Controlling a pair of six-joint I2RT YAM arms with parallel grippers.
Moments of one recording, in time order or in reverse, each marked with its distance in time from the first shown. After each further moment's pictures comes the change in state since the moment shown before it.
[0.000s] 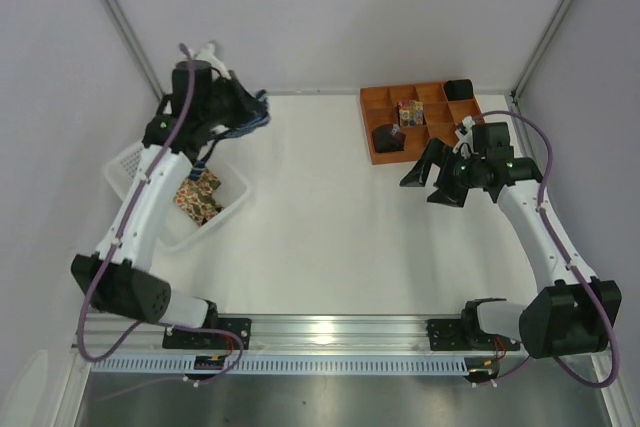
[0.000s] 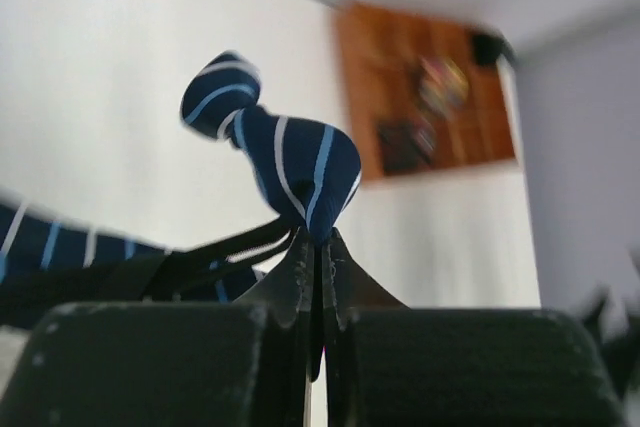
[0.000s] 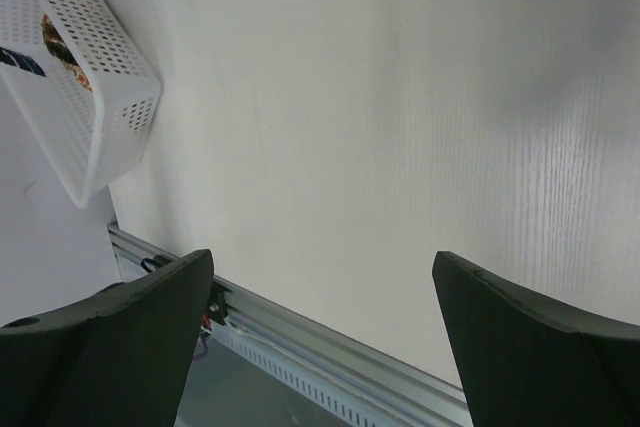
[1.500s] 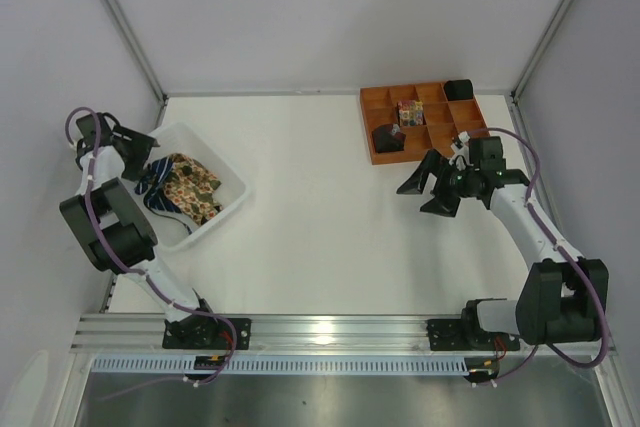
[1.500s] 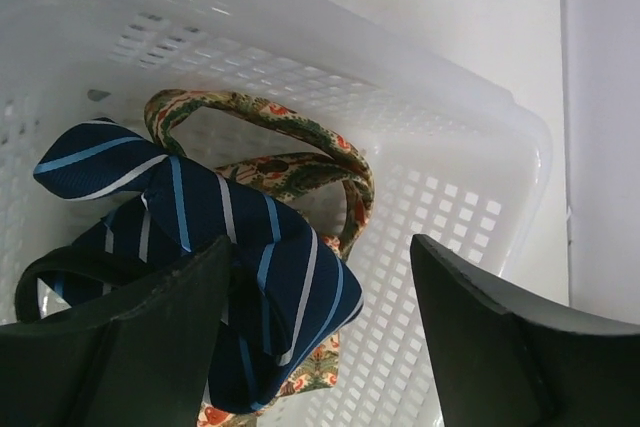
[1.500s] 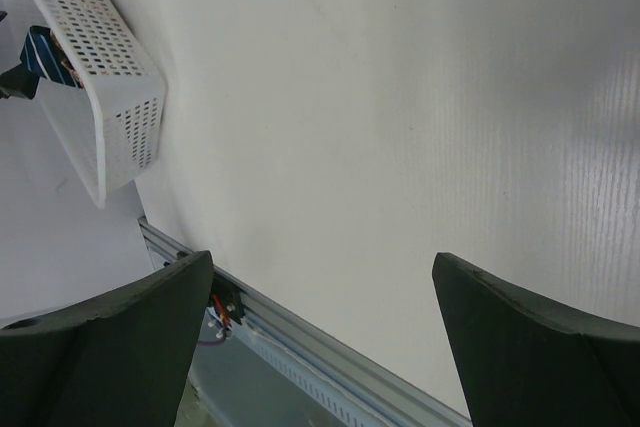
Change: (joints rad) left arm 0.700 0.362 -0.191 0.148 0.006 -0.186; right arm -0.026 0.051 -0.162 0.183 -0.085 0.043
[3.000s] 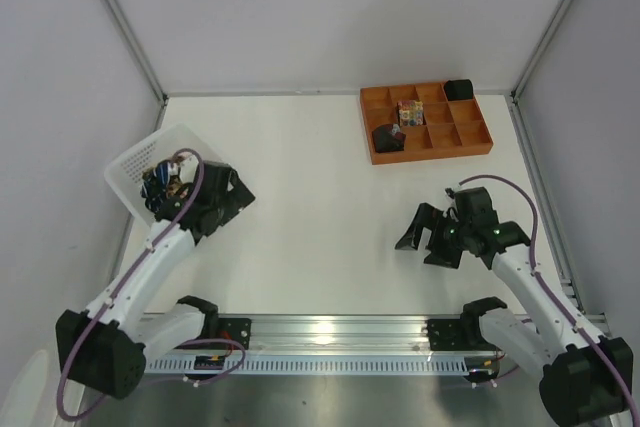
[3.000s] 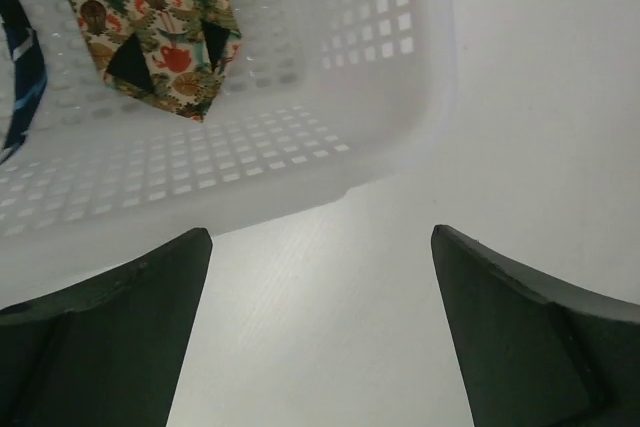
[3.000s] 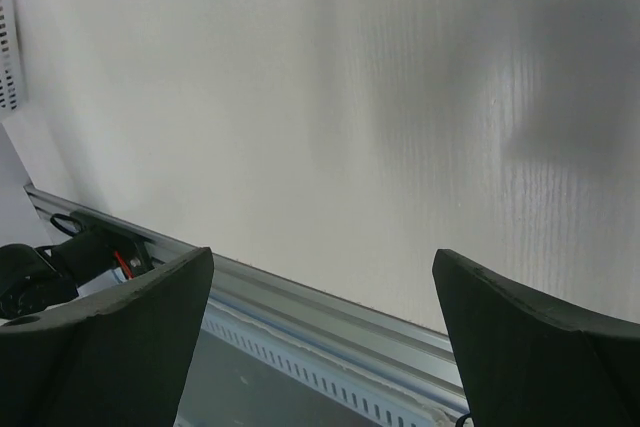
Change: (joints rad) left arm -0.892 -0.854 -0.622 -0.228 -0.510 -0.188; right arm 0.187 -0.426 -0.335 -0.137 0.223 0.086
